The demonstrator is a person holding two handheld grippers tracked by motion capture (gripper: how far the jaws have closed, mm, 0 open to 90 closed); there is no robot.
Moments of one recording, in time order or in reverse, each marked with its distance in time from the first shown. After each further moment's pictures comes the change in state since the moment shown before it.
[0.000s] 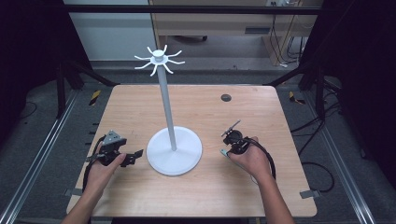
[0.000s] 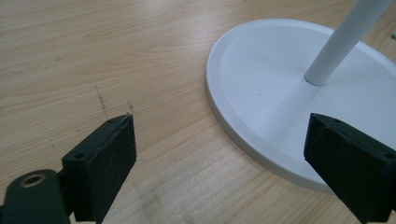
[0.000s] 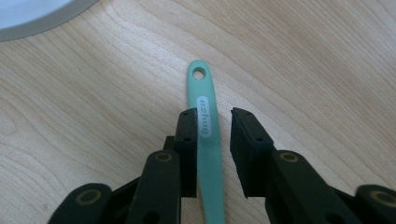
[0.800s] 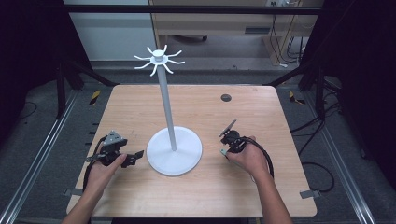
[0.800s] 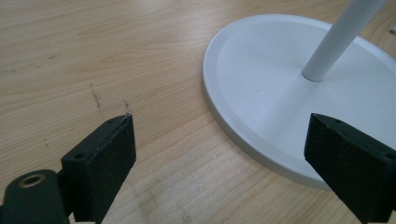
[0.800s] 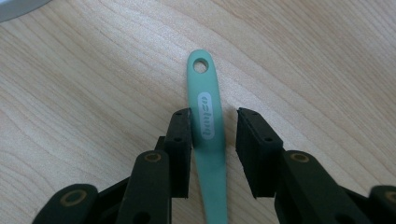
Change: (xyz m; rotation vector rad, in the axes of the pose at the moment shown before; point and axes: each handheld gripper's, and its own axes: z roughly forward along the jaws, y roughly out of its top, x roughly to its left) left arm -0.001 0.000 0.001 0.011 -0.007 0.009; right arm -0.003 0.007 0.013 0.089 0.014 -0.002
